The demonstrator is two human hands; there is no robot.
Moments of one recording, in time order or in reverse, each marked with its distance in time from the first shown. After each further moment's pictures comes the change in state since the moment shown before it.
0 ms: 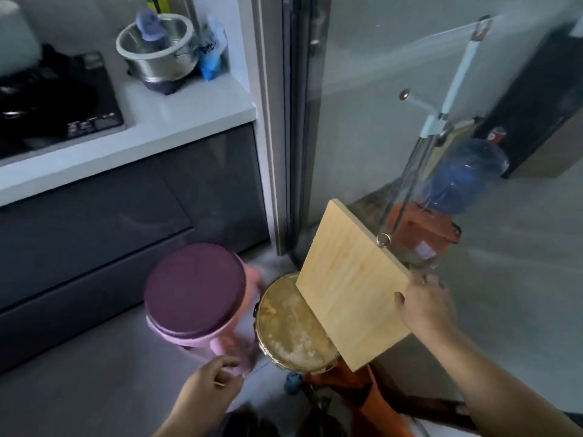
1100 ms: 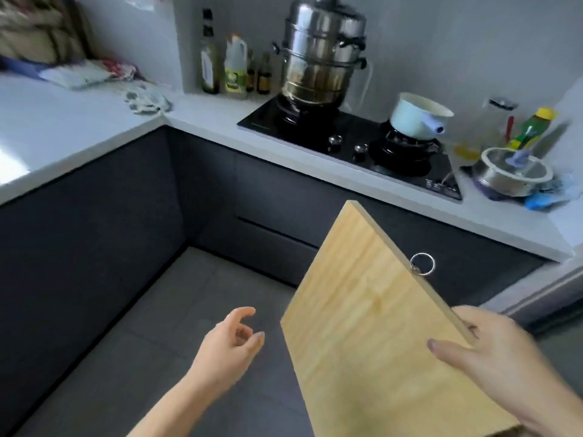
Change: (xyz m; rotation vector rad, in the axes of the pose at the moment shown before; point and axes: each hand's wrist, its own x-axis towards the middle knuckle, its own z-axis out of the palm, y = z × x) left_hand -0.213 -0.283 -0.158 -0.580 0.787 -0.094; right_hand -0.340 -0.309 -0.139 0.324 -0.142 -0.913
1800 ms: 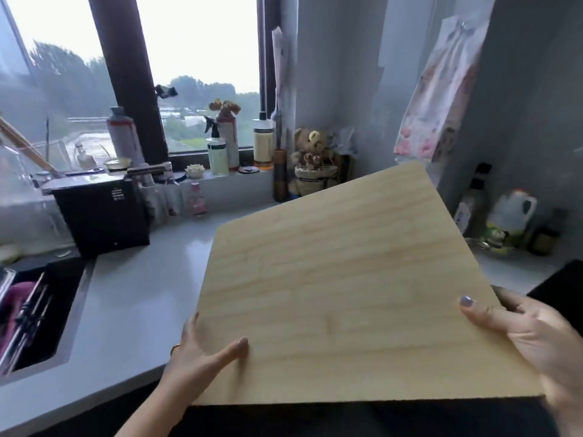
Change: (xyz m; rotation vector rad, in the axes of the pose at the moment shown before) left_hand 0.131 -0.049 -0.379 -0.190 0.938 -0.295; right_hand 0.287 -0.434 0.142 0.938 -0.651 -0.424
